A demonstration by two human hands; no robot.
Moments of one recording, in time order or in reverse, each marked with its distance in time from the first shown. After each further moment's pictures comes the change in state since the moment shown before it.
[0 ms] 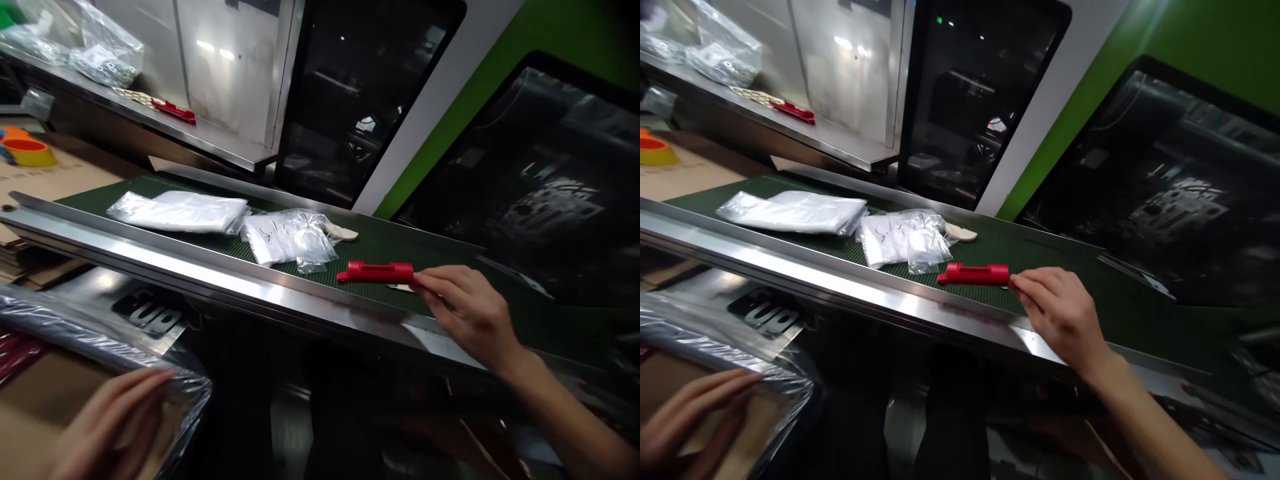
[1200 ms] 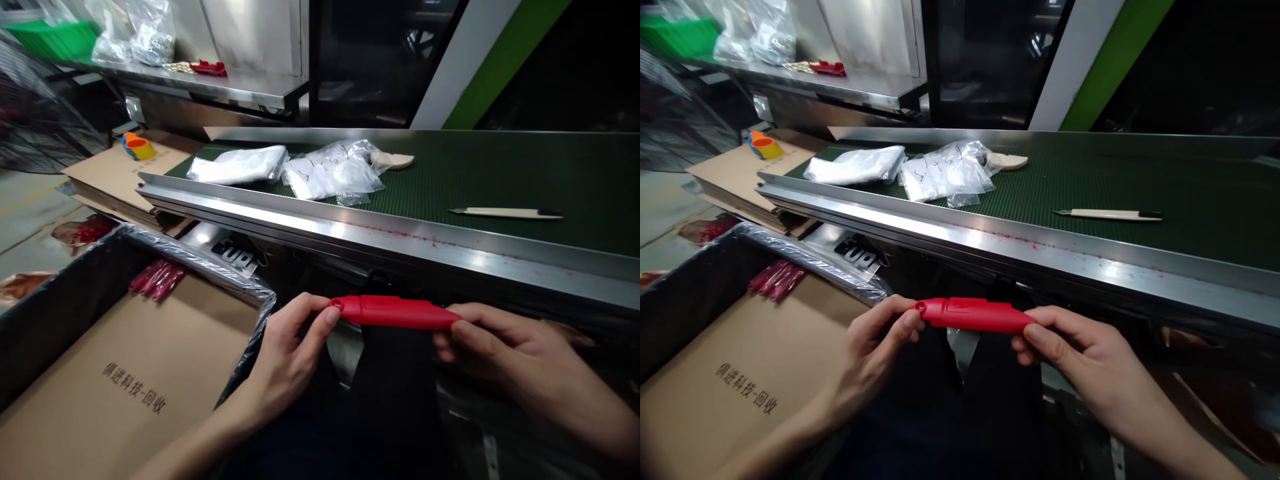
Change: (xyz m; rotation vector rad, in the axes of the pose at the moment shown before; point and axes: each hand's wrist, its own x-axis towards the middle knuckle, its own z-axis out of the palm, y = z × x) left_hand 0.006 0.174 0.041 -0.416 -0.447 -0.345; right_hand -0.102 -0.099 -0.001 1.228 -0.497 0.929
